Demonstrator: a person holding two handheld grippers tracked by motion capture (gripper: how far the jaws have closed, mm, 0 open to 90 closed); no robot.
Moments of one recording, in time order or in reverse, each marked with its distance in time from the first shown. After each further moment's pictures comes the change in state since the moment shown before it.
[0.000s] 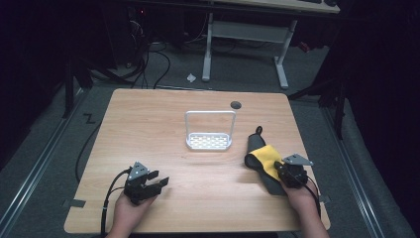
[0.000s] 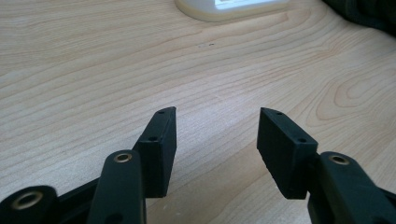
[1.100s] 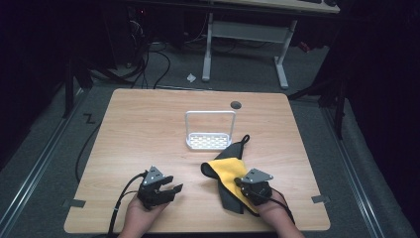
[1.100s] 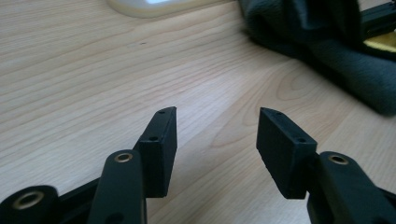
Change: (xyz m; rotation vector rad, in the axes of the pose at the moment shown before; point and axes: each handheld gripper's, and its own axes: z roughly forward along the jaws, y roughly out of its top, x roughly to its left) left arm -0.042 0.004 0.017 0.026 -0.111 0.063; right arm 0.118 0.008 -0.009 -0.021 0.302 -0.263
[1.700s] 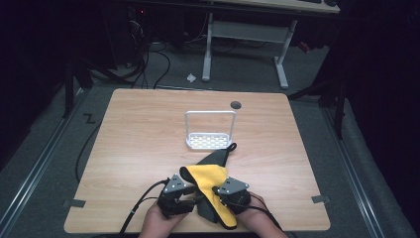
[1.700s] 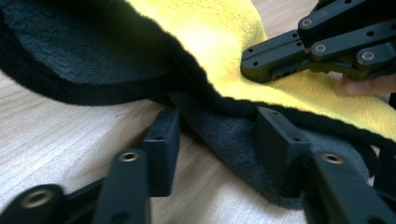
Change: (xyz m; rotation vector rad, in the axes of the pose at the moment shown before) left arm -0.045 0.001 0.024 0.046 -0.135 0.026; right arm 0.053 0.021 0.015 -0.024 0.099 -0.122
